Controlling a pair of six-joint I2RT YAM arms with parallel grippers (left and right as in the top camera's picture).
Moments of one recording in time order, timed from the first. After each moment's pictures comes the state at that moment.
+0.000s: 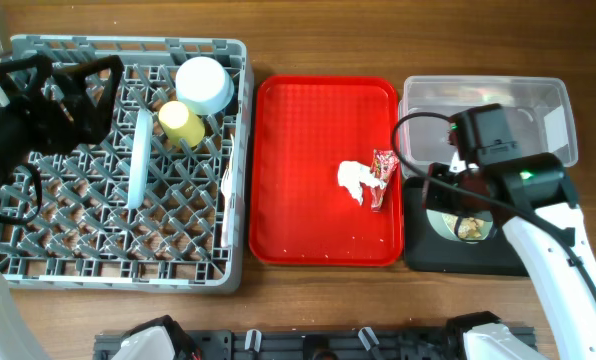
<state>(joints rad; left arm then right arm) 0.37 1.28 2.04 -1.26 0.70 -0.02 0.17 1.22 1.14 -1.21 -0.03 0.41</state>
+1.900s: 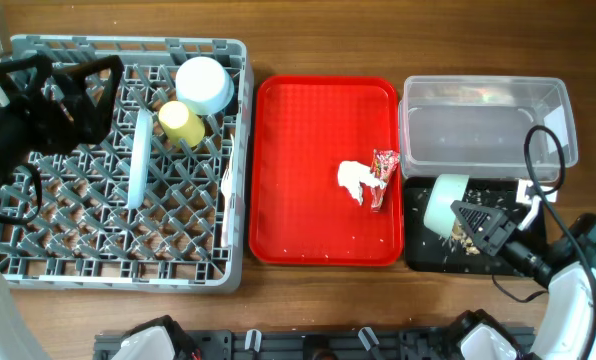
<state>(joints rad) 0.37 1.28 2.04 -1.26 0.70 -0.02 -0.77 1.07 0.57 -1.02 -1.28 -0.47</state>
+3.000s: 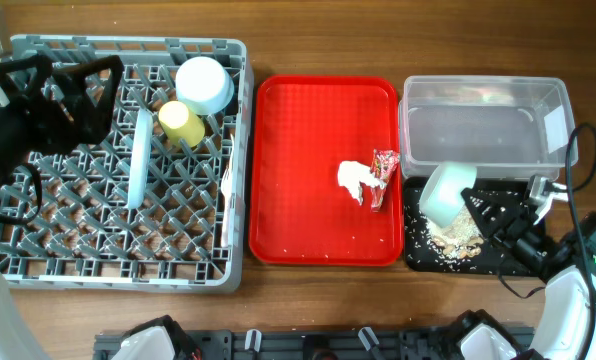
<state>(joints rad) 0.37 1.28 2.04 -1.26 0.70 -0.02 -0.79 1.07 0.53 -0.79 -1.51 -0.06</state>
